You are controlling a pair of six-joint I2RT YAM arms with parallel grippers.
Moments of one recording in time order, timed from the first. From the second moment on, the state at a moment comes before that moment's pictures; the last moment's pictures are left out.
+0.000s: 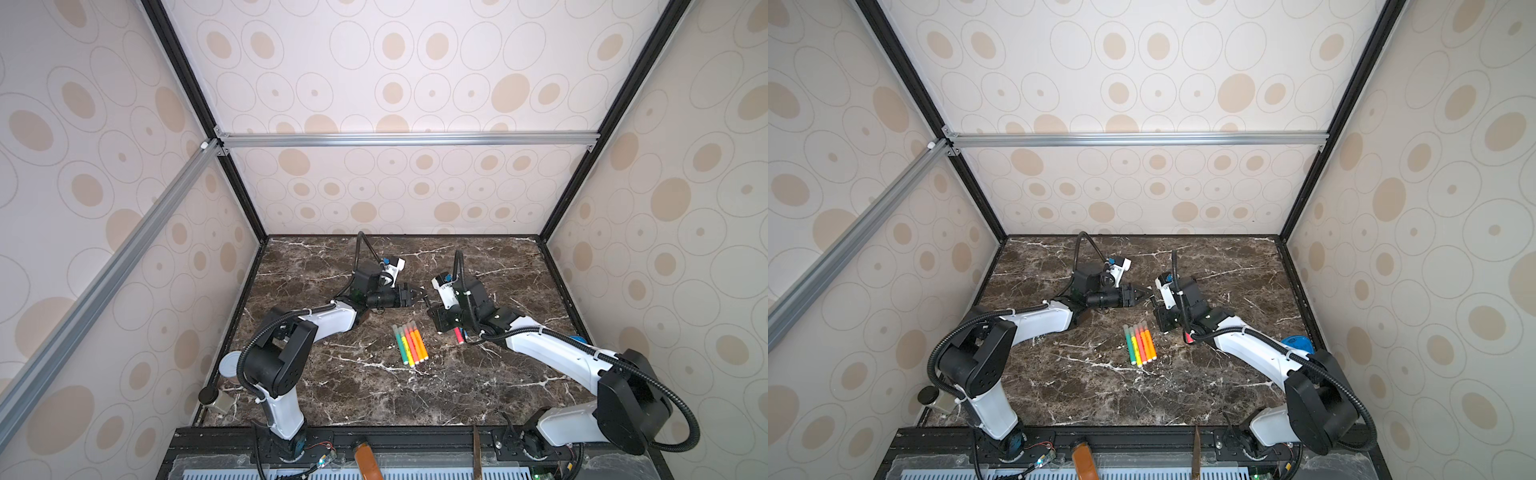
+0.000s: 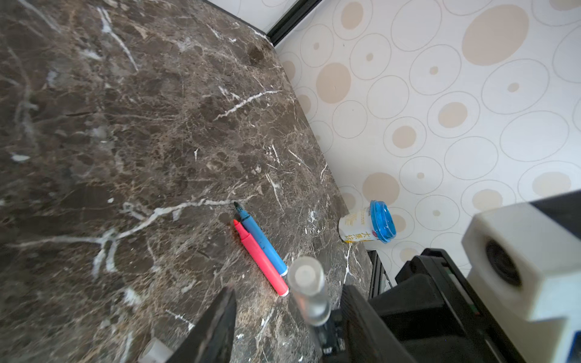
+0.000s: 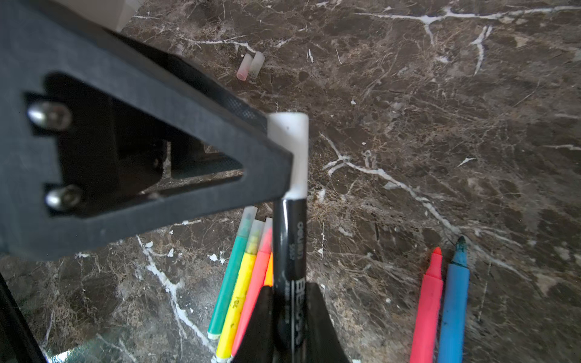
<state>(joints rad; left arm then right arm) -0.53 1.78 1.01 0.40 0.66 -0.70 0.61 1.39 0.89 -0.22 -0.12 0.23</state>
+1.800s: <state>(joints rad) -0.57 1.83 1.08 0.45 0.66 -0.77 0.61 1.50 0.87 -0.10 -0.12 0.27</state>
